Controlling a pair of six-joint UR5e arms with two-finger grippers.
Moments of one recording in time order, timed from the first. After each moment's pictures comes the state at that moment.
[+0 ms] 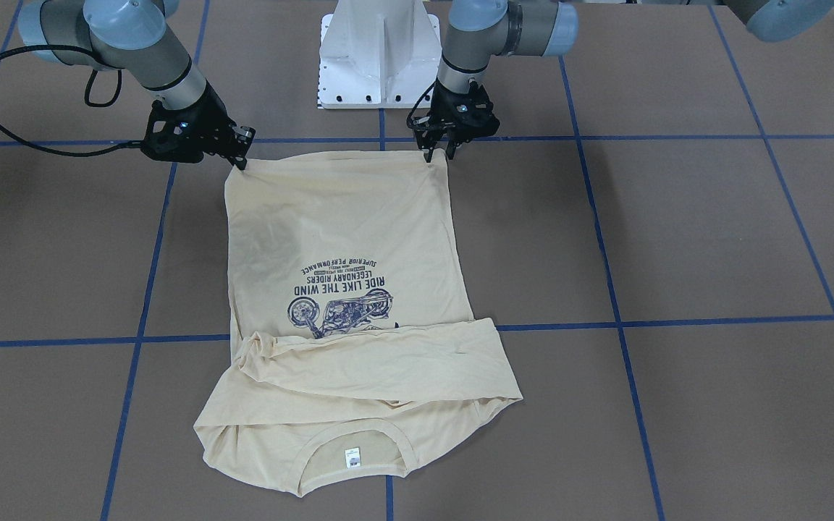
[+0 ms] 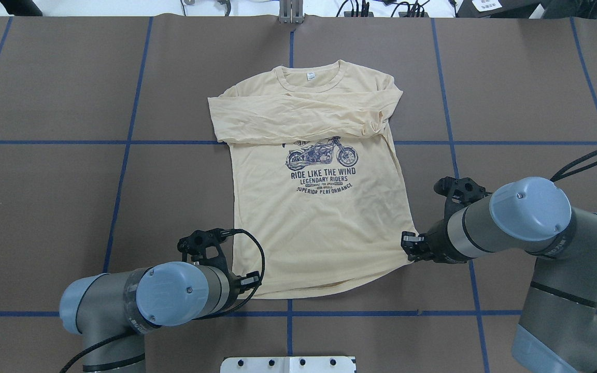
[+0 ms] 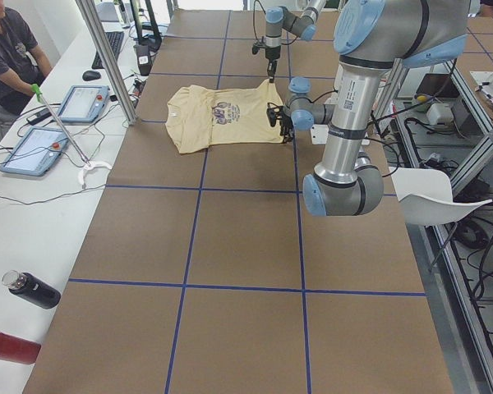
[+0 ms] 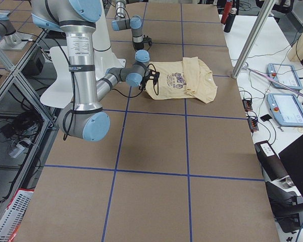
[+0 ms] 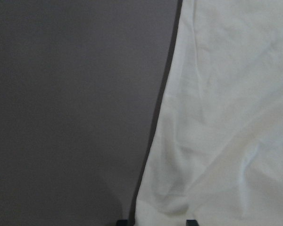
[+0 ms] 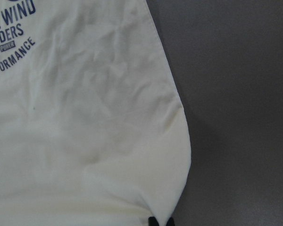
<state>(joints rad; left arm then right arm) -0.20 -2.00 -1.86 -1.78 -1.61 -1.70 0.47 -1.46 2.03 -1.24 1.96 1.52</state>
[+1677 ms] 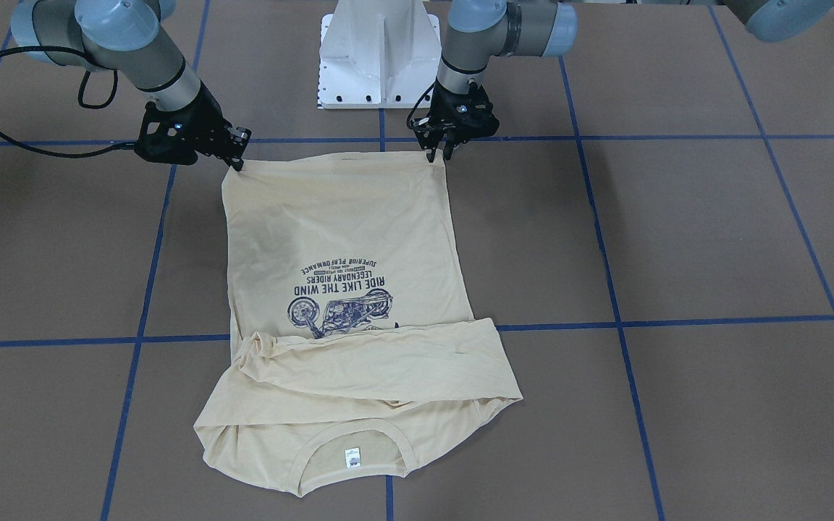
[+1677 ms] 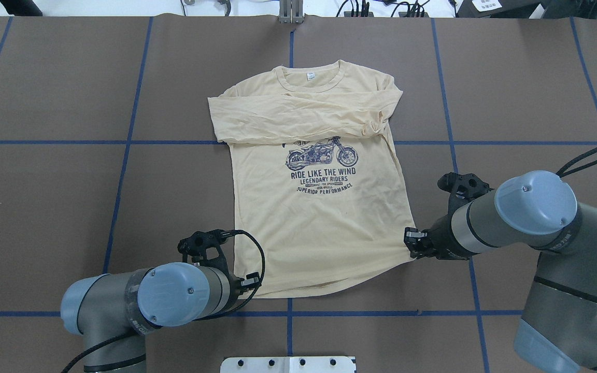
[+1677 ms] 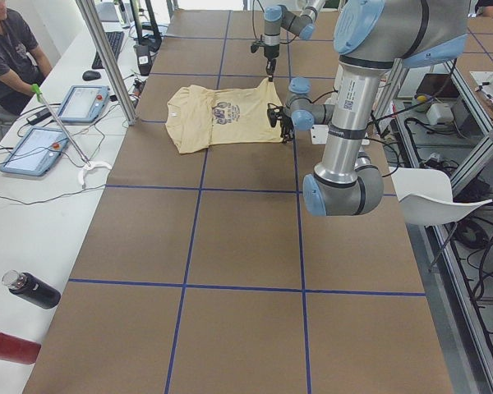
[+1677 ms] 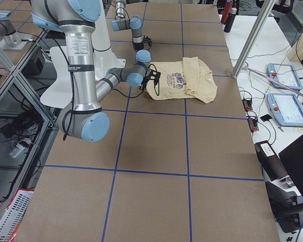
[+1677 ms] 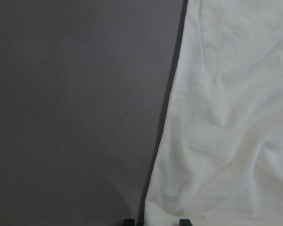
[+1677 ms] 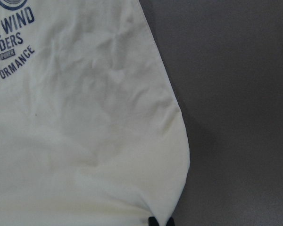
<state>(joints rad) -0.20 -2.00 -1.86 -1.78 -1.61 -1.71 0.49 -1.47 2.03 -1.24 1.98 1.52</state>
